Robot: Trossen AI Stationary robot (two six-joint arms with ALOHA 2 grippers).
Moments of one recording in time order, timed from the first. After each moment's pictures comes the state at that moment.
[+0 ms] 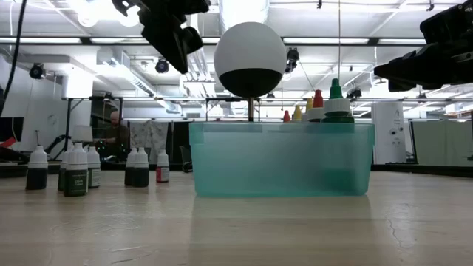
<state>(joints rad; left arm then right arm) 0.04 1.48 1.37 -0.97 0.06 0.26 0.02 0.06 0.01 0.01 0.02 -0.13</state>
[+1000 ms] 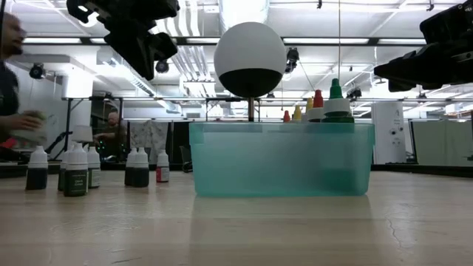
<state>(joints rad) 0.03 1.30 1.16 -0.95 0.10 0.29 0.02 0.06 0.01 0.01 0.02 -0.13</state>
